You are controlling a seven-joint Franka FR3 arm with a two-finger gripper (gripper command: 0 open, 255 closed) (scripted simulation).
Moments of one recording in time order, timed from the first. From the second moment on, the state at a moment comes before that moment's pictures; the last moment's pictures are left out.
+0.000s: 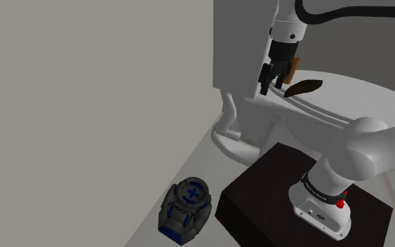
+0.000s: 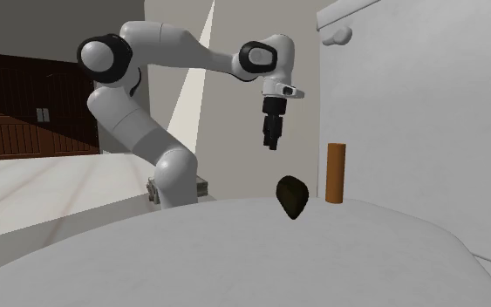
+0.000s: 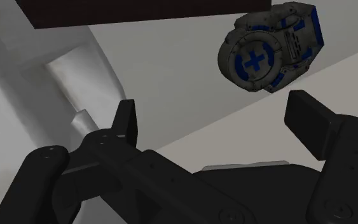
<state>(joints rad) 0.02 -0.77 0.04 -2.44 0.08 1.58 0.07</state>
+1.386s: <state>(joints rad) 0.21 -0.89 -0.61 -2.40 -0.42 1.56 -1.16</state>
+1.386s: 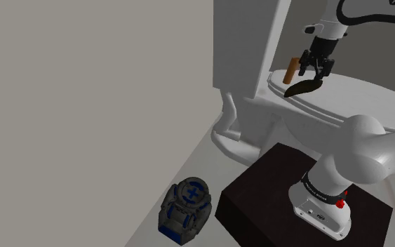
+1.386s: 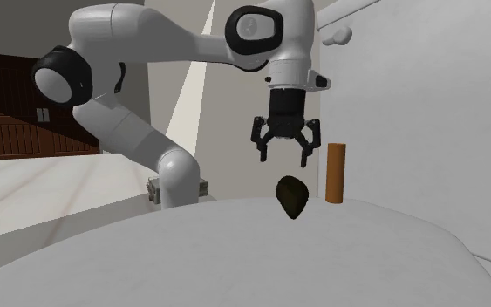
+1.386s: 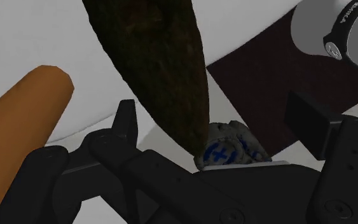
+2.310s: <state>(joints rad) 0.25 -0.85 -0.74 -2.45 -0.50 1.68 -1.30</state>
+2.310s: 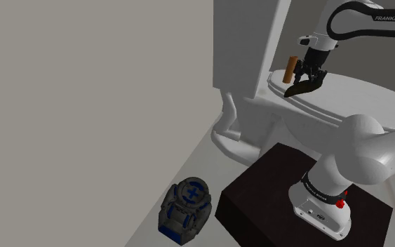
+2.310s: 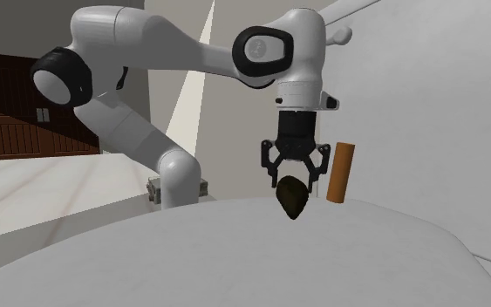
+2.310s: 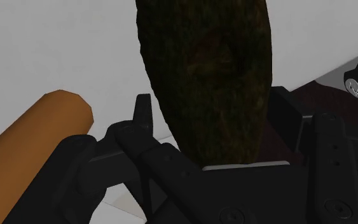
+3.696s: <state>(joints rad) 0.27 -0.83 -0.68 -2.28 -0.44 1.53 -1.32</state>
